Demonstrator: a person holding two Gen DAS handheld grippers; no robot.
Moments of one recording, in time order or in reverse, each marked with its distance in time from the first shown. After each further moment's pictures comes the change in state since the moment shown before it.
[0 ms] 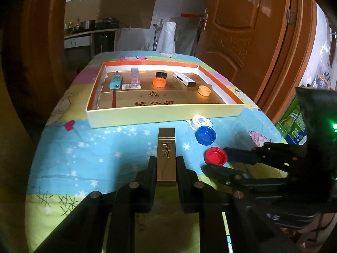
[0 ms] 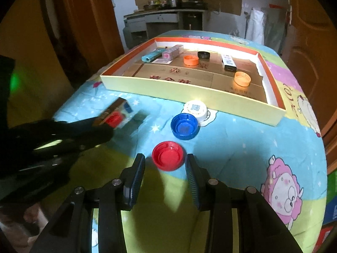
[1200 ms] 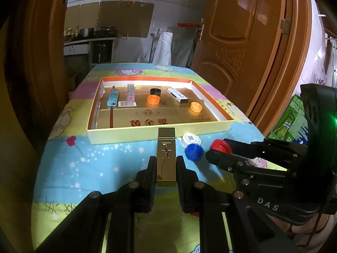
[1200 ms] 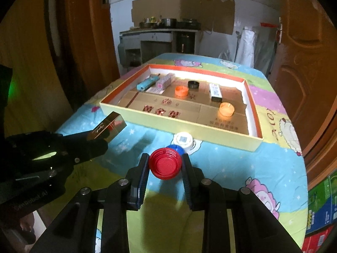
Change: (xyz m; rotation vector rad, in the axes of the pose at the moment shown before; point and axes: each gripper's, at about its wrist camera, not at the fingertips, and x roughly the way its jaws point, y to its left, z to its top) left arm -0.020 -0.006 0.017 -0.005 -0.066 -0.030; right arm -0.036 0.000 0.018 -0.012 -0.141 -0.067
